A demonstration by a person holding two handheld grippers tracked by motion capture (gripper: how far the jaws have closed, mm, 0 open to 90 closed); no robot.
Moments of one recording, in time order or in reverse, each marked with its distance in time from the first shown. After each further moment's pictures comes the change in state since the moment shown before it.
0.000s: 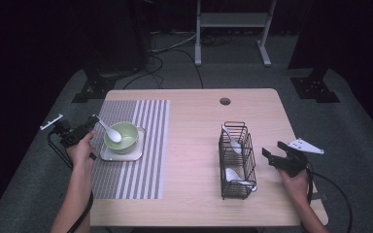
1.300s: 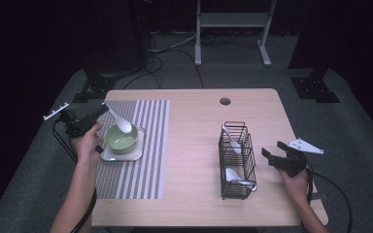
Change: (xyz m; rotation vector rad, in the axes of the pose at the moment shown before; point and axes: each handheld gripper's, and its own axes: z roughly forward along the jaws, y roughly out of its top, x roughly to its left) left arm -0.060 0.014 -0.002 -0.009 -0.155 0.058; right arm 0.000 0.000 0.000 0.001 0.000 -0.005
